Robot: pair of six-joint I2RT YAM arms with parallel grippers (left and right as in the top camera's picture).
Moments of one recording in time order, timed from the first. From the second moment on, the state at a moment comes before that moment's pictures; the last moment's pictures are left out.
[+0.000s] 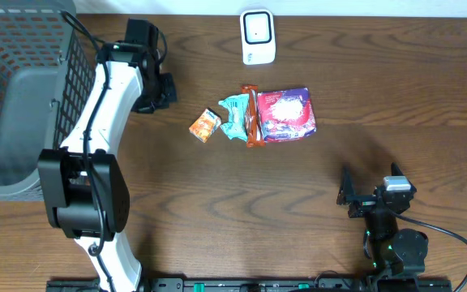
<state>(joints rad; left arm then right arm) -0.10 1.97 1.66 -1.05 0.04 -0.30 0.04 0.01 0.01 -0.07 -0.03 0.02</state>
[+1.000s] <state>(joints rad) -0.16 2.03 1.42 -0.77 0.10 -0.30 0.04 0.01 0.01 -0.07 -0.03 0.02</state>
